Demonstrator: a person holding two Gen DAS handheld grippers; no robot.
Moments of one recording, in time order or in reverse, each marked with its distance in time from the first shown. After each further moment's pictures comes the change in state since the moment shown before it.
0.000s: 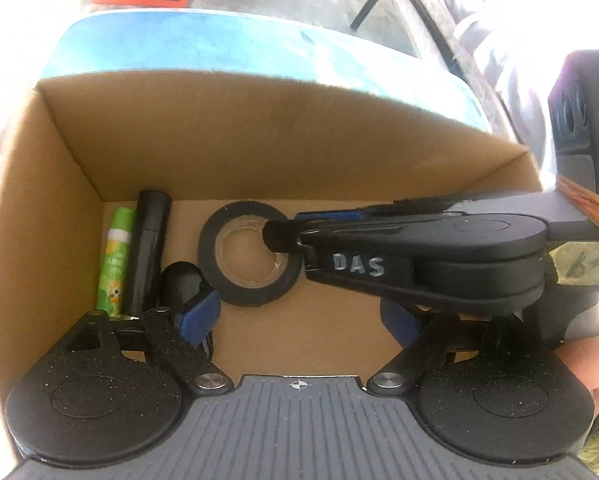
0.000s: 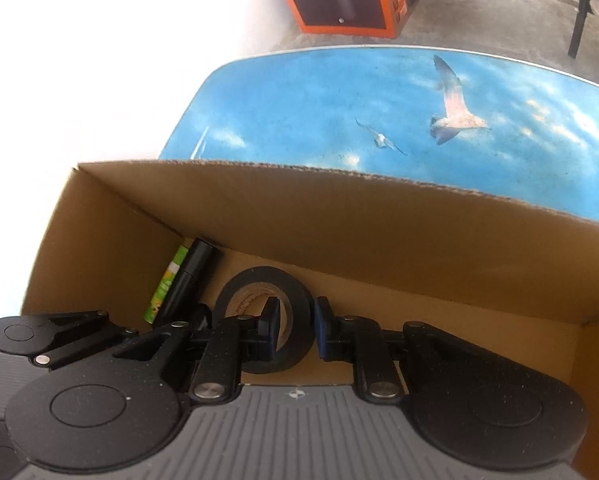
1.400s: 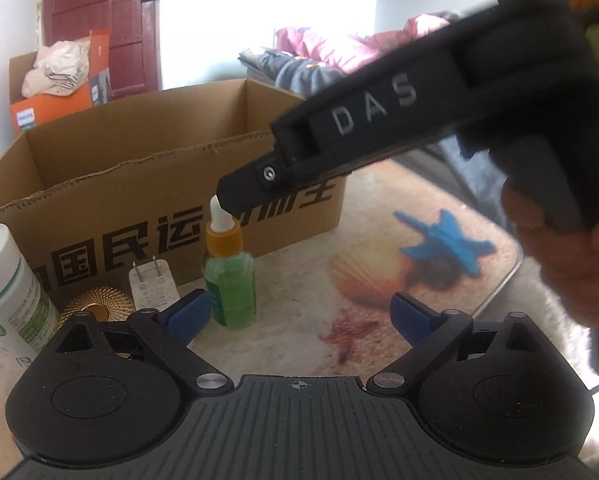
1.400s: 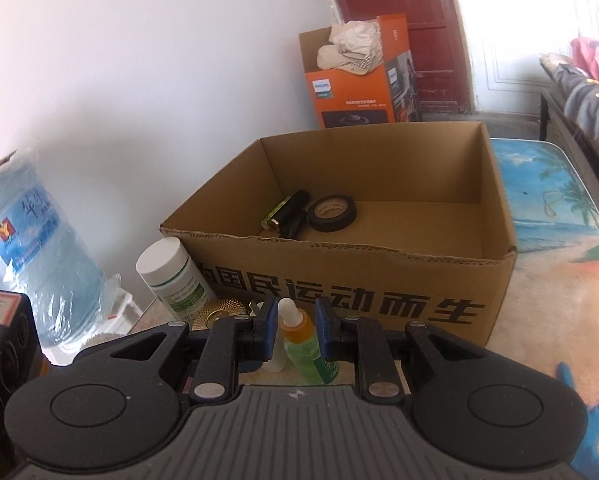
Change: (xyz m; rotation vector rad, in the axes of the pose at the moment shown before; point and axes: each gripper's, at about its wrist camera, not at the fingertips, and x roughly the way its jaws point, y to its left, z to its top) left arm -0.039 -0.104 -0.255 0.536 -0.465 0.005; right arm -0.156 0.065 -0.265 -0.176 -0.468 -0.005
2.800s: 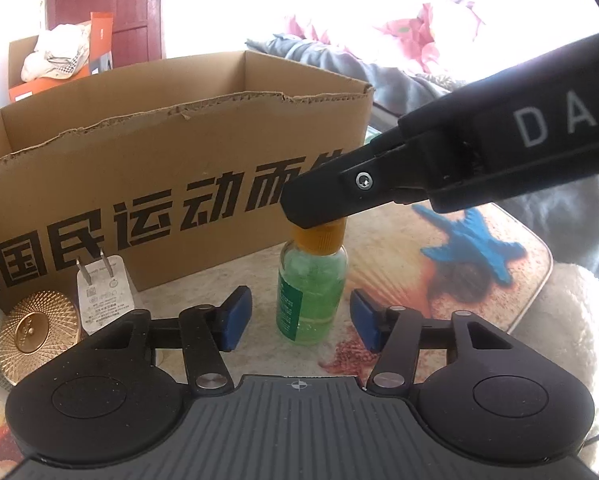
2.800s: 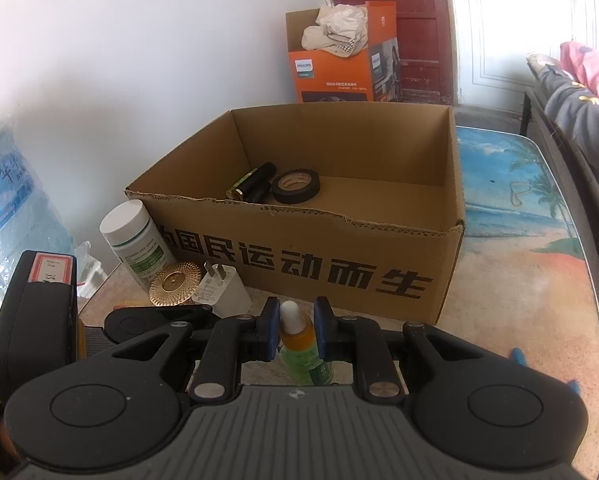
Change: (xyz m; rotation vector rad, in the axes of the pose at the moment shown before) left arm 0.038 -0.004 0.001 -0.029 0.033 0.000; right arm -0.014 -0.021 -0.010 -0.031 0.062 -0.075
